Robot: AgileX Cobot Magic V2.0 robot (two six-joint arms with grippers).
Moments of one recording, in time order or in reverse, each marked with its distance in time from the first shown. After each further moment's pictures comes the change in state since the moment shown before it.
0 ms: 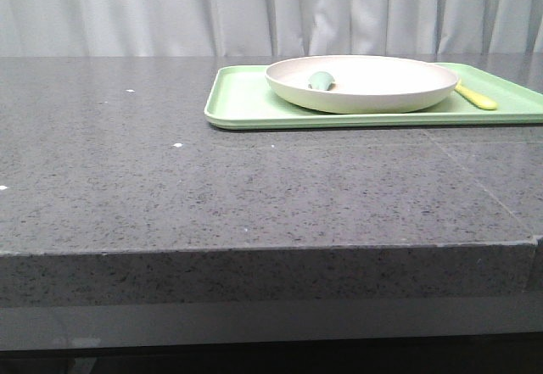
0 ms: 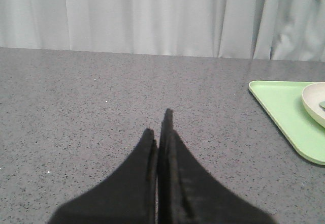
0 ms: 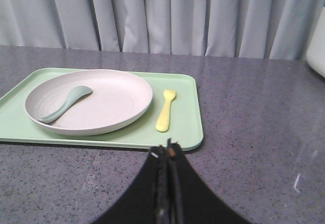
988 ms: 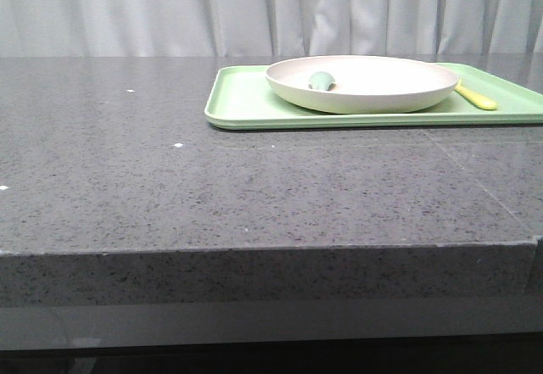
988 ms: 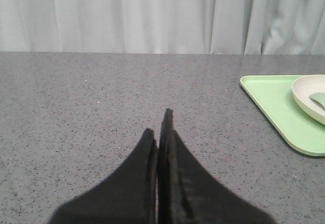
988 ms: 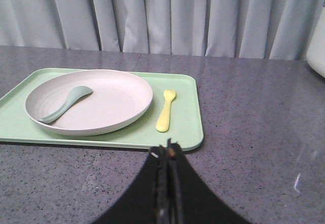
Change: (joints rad) left arm 0.000 -0.001 0.007 -0.138 -0.002 0.164; right arm 0.000 0.000 0.000 0.000 0.000 0.000
